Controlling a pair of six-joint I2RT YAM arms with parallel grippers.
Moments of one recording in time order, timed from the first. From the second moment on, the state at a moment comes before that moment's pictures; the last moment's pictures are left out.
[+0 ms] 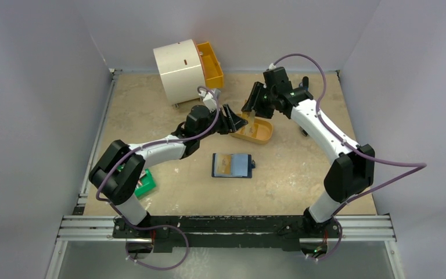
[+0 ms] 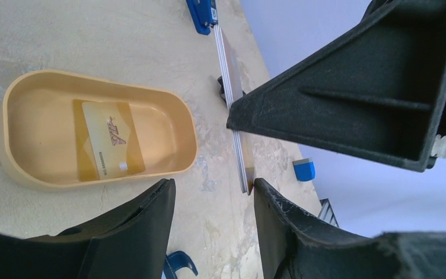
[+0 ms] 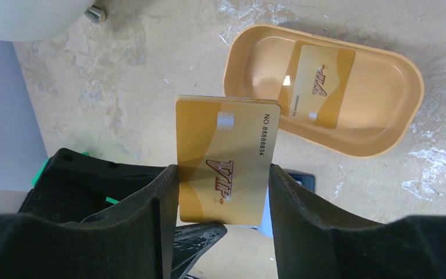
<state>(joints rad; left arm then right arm) -0.66 1.66 0.94 0.51 0.21 -0.81 0.43 1.64 1.53 -0.71 -0.04 0.70</state>
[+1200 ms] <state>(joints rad) -0.65 1.52 0.81 0.67 0.22 -1.04 0.34 1.19 1.16 -0.48 -0.28 0.75</state>
